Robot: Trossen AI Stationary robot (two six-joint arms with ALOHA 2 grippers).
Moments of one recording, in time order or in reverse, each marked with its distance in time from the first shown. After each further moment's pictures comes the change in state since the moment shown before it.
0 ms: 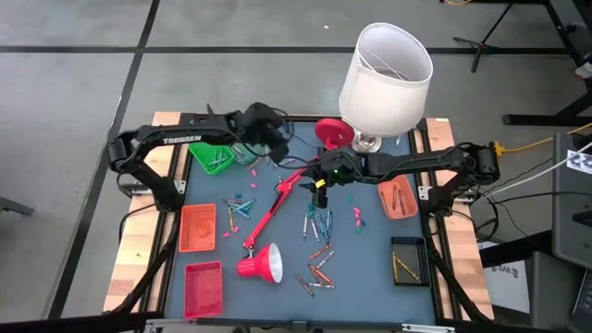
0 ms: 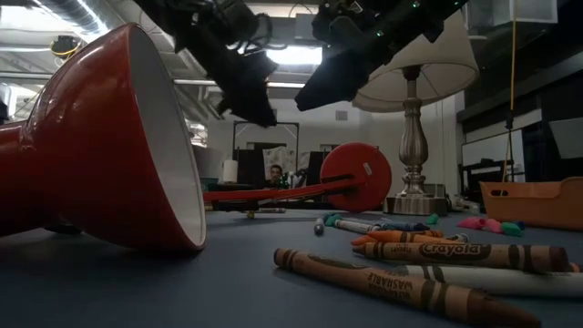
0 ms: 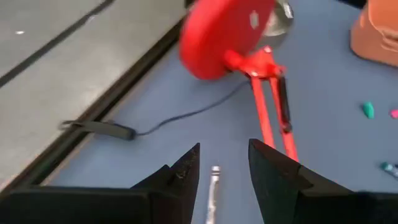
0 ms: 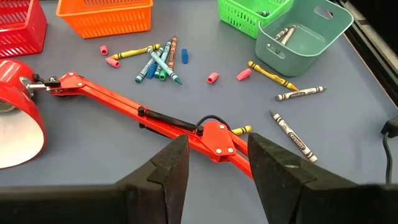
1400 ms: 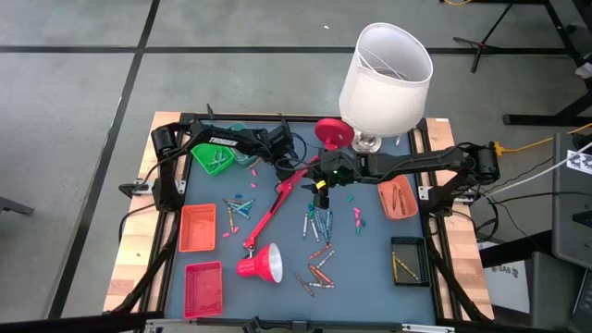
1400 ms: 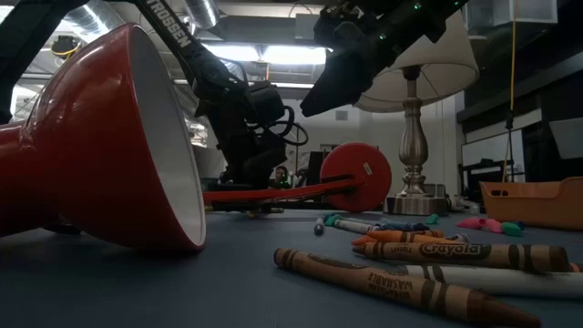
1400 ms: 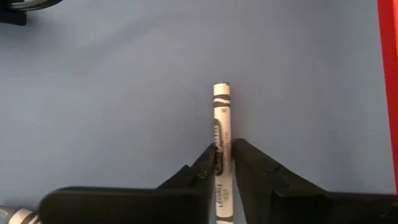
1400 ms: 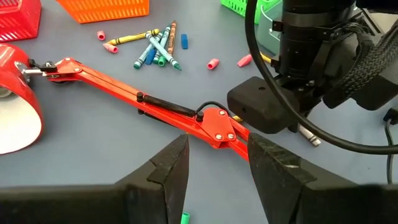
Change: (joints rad) left arm 0.011 0.386 0.002 0.010 0.052 0.022; right arm 0.000 0.000 -0.001 -0.046 0.000 0.000
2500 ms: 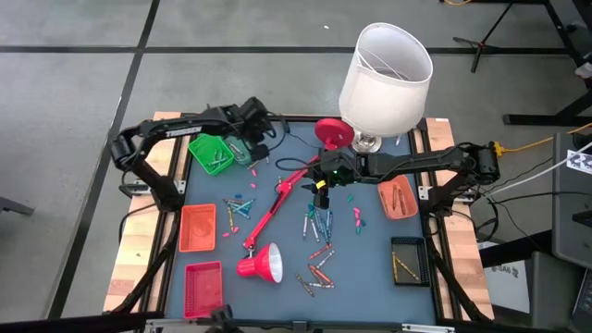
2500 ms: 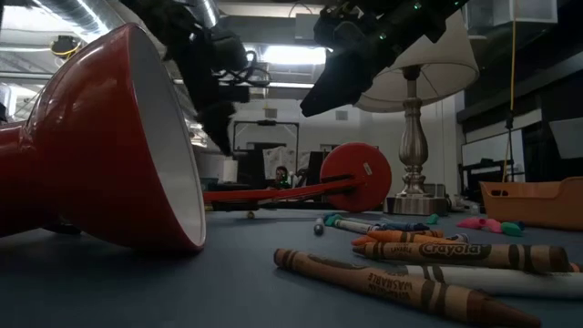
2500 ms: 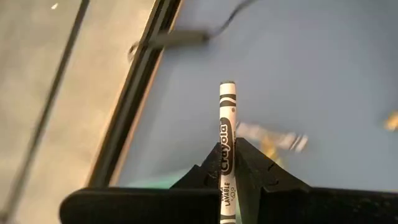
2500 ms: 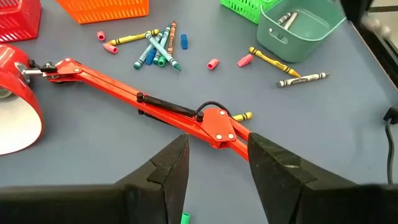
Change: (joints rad) left arm 0.150 -0.384 -0.002 -0.329 -0.137 0.422; right arm 0.000 0.000 0.000 0.000 0.000 0.003
